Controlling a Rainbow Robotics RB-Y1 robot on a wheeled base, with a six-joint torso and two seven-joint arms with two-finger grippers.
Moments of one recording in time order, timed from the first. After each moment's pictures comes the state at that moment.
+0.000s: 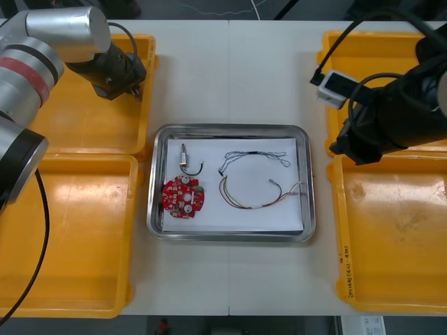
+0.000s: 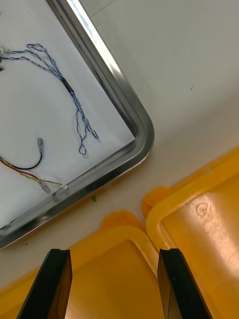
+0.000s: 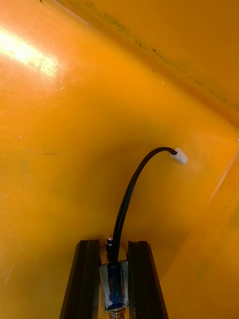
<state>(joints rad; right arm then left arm) -0.54 -0.52 -0.02 -2.14 -0.70 1.92 2.02 -1.25 0.46 -0.32 -0.42 0.78 0.96 -1.03</state>
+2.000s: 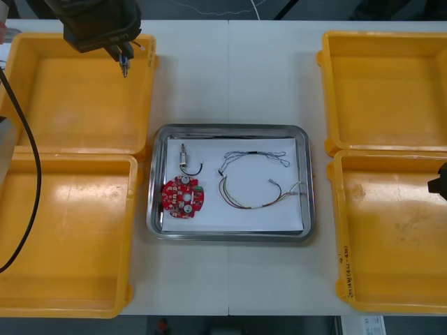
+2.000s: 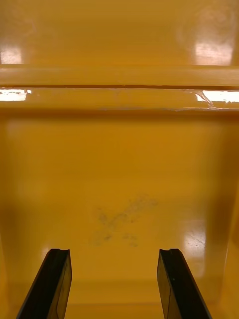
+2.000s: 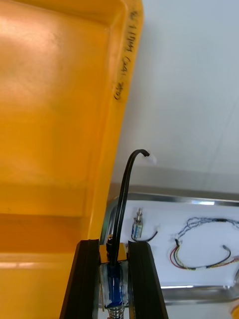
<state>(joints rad) -0.15 -0.60 -0.39 -2.22 -0.66 1.92 1.45 -1.24 0.54 -0.12 -1.18 0.71 1.87 -1.03</state>
